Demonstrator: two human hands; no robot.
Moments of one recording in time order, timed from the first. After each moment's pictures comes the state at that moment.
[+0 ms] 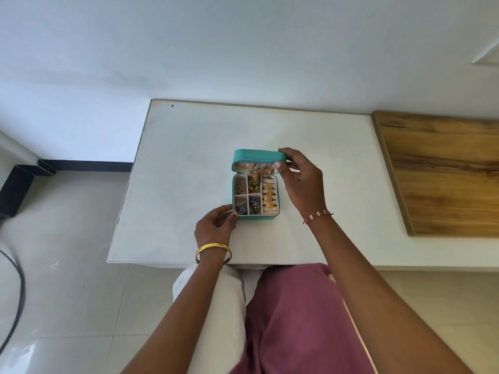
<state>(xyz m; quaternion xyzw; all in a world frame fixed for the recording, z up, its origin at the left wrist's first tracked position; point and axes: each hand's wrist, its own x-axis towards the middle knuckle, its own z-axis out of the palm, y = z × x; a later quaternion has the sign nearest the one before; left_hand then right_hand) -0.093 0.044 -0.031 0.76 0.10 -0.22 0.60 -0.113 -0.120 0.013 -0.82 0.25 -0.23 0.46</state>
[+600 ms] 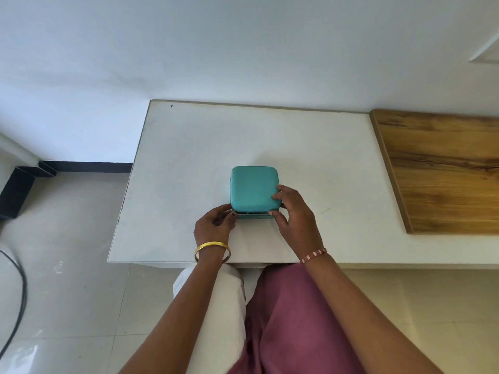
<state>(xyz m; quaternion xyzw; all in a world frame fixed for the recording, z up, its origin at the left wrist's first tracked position) -0.092 0.046 -0.035 0.76 0.09 -0.22 0.61 -0.166 -0.095 -0.029 -0.92 0.15 -0.20 0.32</state>
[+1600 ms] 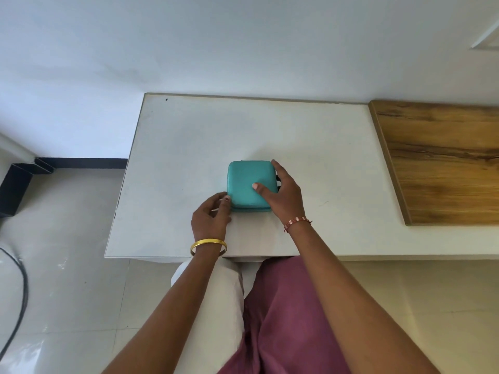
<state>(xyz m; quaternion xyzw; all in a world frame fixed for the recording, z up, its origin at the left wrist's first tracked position) -0.087 0.044 -0.038 0.76 0.07 -0.18 0.63 -0.123 -0.097 -0.020 -0.80 0.36 -0.07 0.48</state>
